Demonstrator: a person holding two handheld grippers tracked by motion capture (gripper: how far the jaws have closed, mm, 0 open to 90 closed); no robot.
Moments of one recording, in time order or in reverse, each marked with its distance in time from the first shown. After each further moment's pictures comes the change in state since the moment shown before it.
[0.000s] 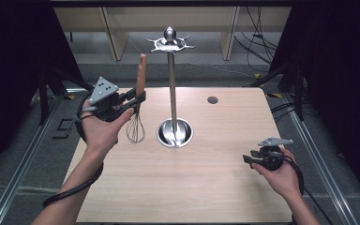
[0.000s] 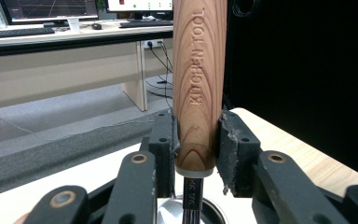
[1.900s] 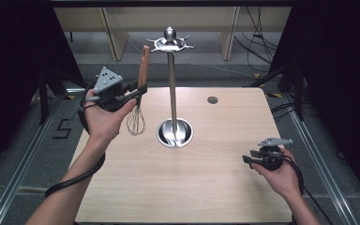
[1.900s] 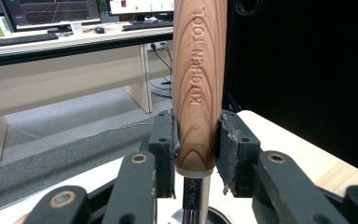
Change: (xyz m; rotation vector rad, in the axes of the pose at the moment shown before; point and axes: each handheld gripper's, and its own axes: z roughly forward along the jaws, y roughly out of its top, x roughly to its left) left arm 0.004 0.016 0.015 0.014 0.009 0.037; right arm 0.001 0.000 0.001 0.001 0.004 0.000
